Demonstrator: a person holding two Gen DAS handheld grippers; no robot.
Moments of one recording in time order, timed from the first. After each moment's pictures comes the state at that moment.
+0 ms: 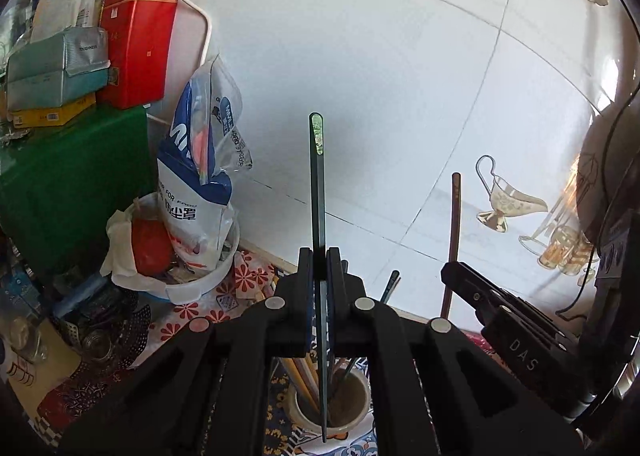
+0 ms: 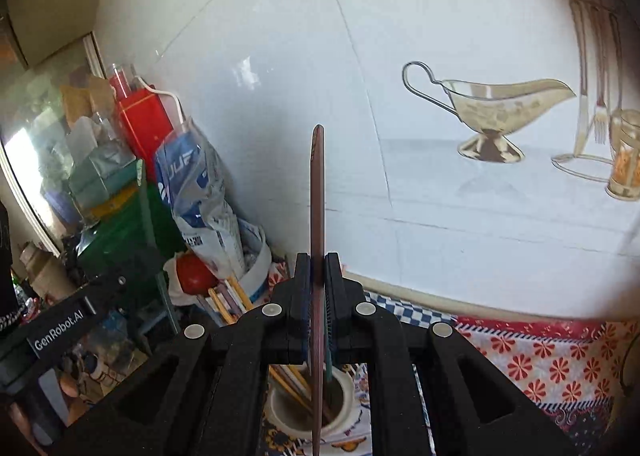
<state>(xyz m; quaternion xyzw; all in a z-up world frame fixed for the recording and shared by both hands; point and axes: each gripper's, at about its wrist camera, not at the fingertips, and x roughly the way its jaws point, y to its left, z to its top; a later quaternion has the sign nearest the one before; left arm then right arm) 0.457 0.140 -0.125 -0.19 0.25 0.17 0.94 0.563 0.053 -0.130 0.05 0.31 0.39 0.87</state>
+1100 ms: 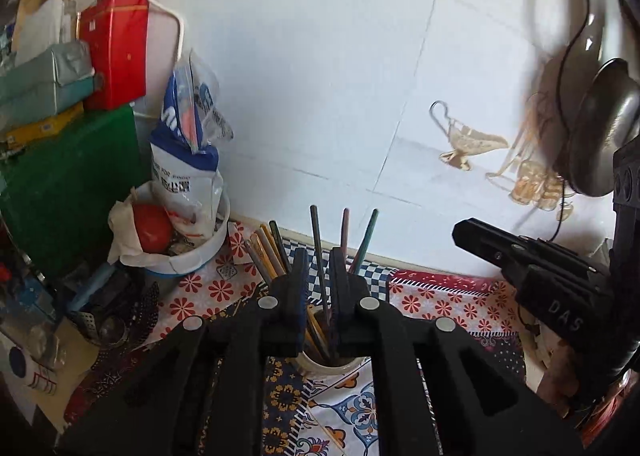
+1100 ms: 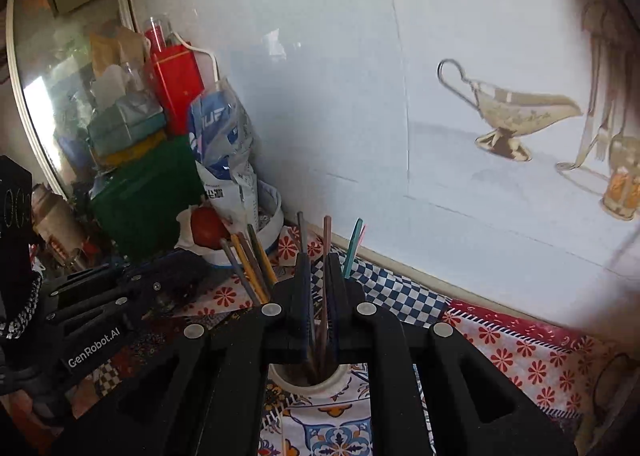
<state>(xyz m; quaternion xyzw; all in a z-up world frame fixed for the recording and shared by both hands) 0.402 0.106 -0.110 -0.13 0.29 0.11 0.94 0.503 0.000 -0.086 -0.03 0.31 0.41 0.86</state>
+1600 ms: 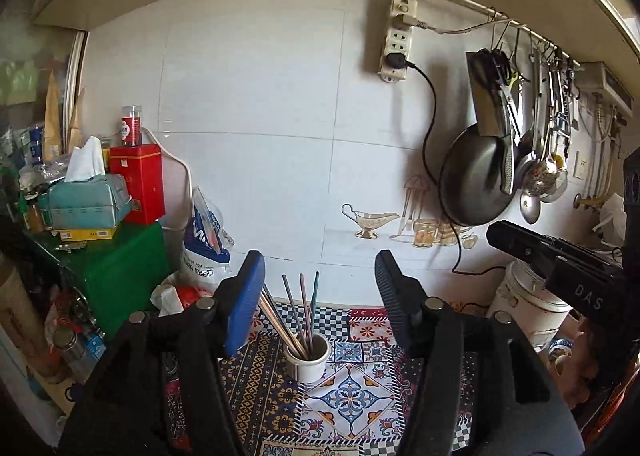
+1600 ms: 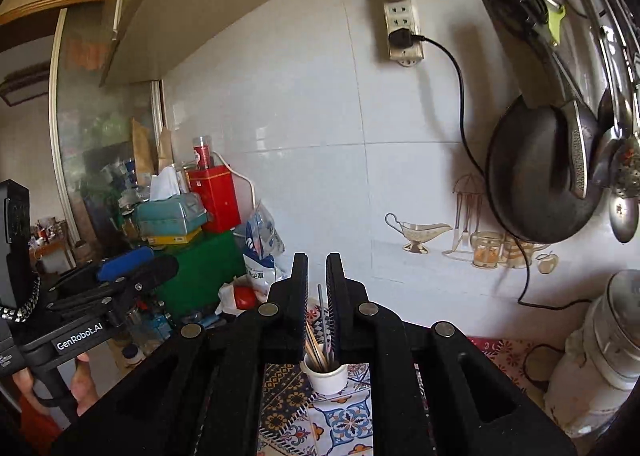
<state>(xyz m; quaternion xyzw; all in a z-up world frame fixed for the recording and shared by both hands) 0.208 0.040 0.007 -0.06 0.13 0.06 0.99 0.304 -0.096 0.028 0.01 0.15 0.34 0.93</state>
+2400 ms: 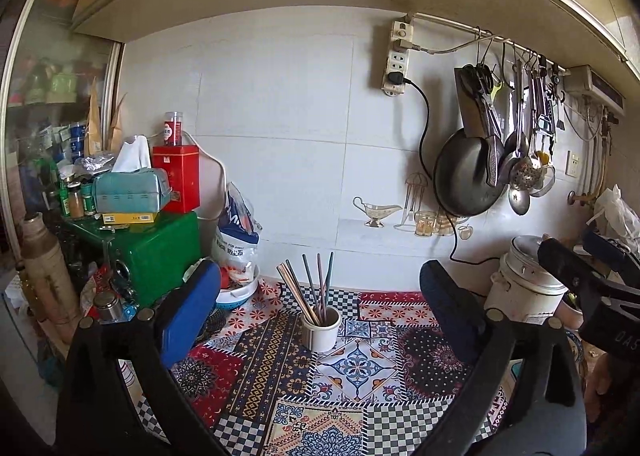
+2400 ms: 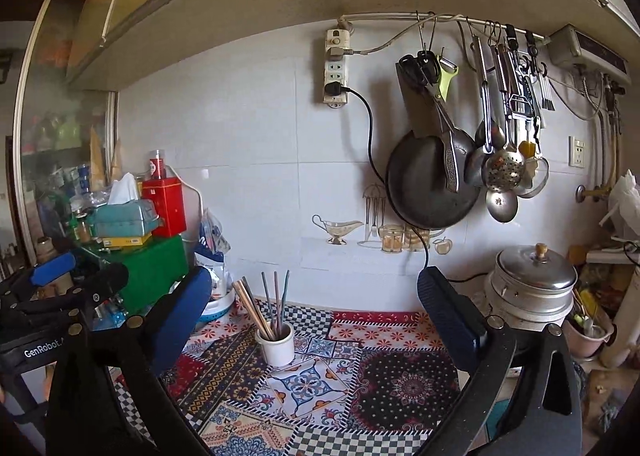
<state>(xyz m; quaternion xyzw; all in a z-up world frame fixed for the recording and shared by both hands) 0.100 0.020 -0.008 -0.05 0.11 0.10 0.99 0.182 -0.137 0.024 0.00 0.10 0.19 0.98</state>
